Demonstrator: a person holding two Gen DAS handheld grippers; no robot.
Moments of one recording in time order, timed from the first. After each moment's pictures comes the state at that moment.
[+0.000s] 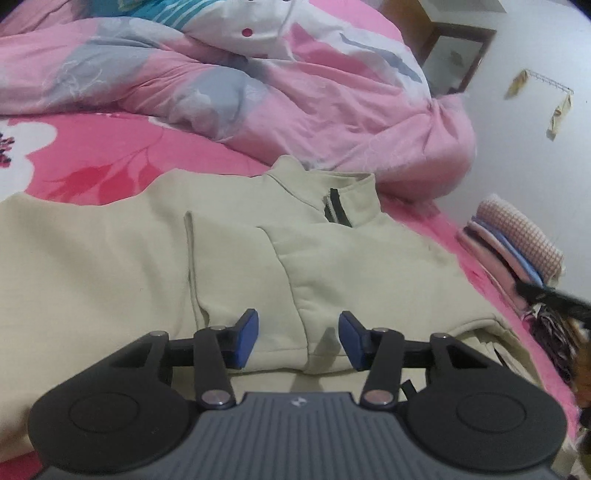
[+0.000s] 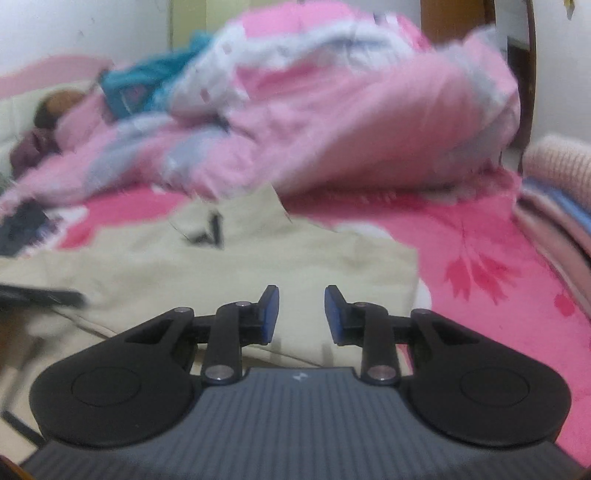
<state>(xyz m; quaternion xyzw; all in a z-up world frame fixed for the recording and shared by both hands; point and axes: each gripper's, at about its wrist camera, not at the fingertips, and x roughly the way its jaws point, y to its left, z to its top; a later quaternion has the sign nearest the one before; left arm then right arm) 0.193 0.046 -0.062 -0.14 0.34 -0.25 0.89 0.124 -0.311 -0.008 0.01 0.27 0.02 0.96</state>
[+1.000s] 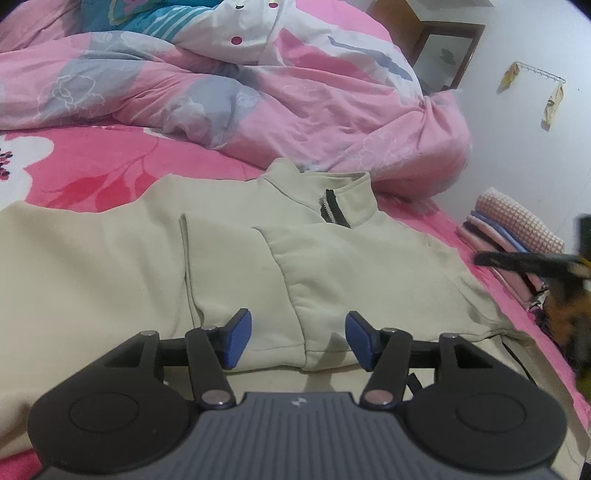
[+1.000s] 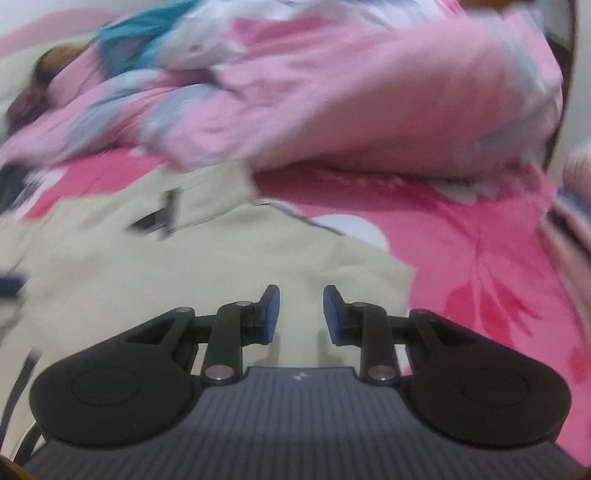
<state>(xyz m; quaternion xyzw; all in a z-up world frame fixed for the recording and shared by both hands) 0.188 0.041 -0.061 -0.12 0.32 -0.26 0.90 0.225 -0.354 -0.020 -0.01 0.32 0.05 0.94</state>
